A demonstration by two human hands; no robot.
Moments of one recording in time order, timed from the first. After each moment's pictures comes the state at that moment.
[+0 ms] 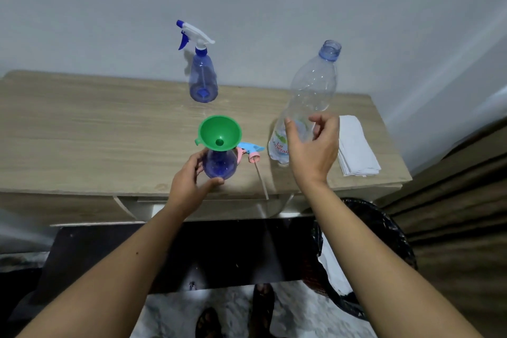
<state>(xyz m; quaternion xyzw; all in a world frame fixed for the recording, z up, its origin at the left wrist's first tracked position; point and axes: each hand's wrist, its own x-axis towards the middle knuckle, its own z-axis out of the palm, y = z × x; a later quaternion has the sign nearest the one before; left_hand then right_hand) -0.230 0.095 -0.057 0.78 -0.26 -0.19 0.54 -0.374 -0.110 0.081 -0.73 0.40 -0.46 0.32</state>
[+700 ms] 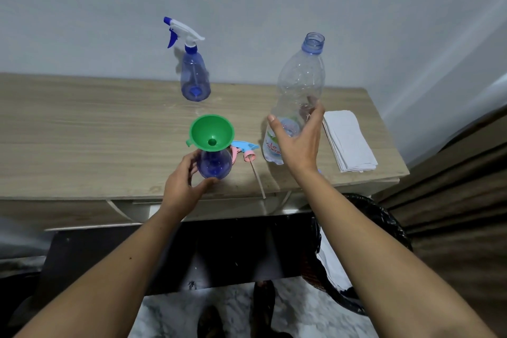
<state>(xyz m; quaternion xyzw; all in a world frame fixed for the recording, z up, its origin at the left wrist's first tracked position) -0.228 0.096 -0.063 0.78 -0.27 -0.17 0.53 -0.358 -0.135 0.062 -0.75 0.35 -0.39 0.41</state>
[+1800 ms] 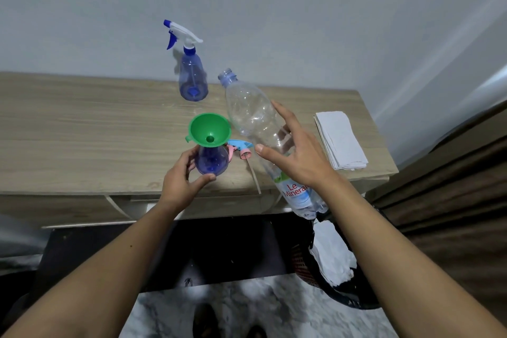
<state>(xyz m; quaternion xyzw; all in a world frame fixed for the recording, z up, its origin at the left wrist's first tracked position) -0.231 0.098 -0.053 0.77 -0.27 -0.20 0.54 -0.419 -0.120 0.120 -0.91 0.23 -0.13 0.33</state>
